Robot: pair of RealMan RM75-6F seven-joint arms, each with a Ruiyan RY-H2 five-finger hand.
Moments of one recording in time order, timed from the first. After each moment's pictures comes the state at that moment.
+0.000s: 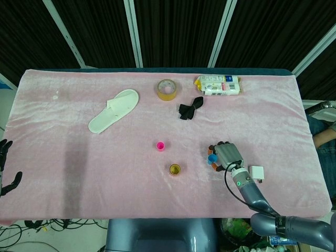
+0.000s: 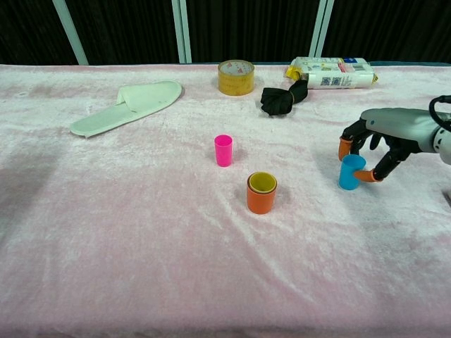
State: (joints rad) left arm -0.06 -1.10 -0.08 -1.66 1.42 1.53 0.14; right arm 0.73 -1.45 0.08 -1.55 -0.91 0.95 -0.35
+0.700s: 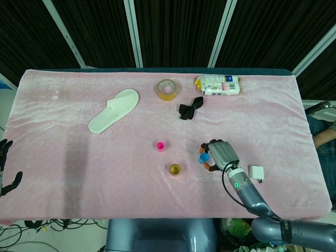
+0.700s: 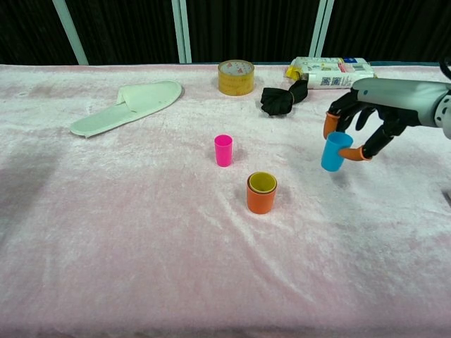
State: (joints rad) left arm -0.06 -1.10 -0.08 -1.66 1.42 1.53 0.13; right arm 0.73 -1.34 0.15 -1.80 -0.89 0.99 -0.38
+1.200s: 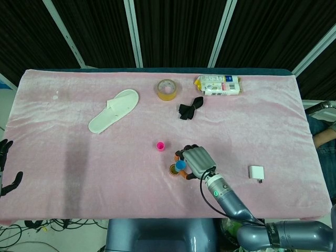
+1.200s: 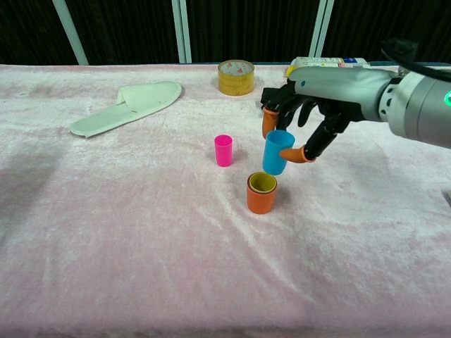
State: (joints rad) left arm -0.06 -1.10 -0.08 -1.66 1.43 1.53 0.12; right arm 0.82 -1.43 0.17 -1.93 -0.84 1.06 -0.55
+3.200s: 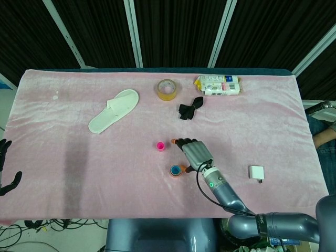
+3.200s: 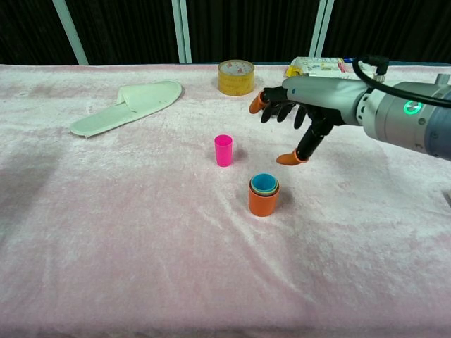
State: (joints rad) left arm -0.06 -1.10 -0.08 -1.67 1.42 1.53 0.12; right arm 0.87 -1.51 0.19 -1.74 -0.81 1.01 -0.49
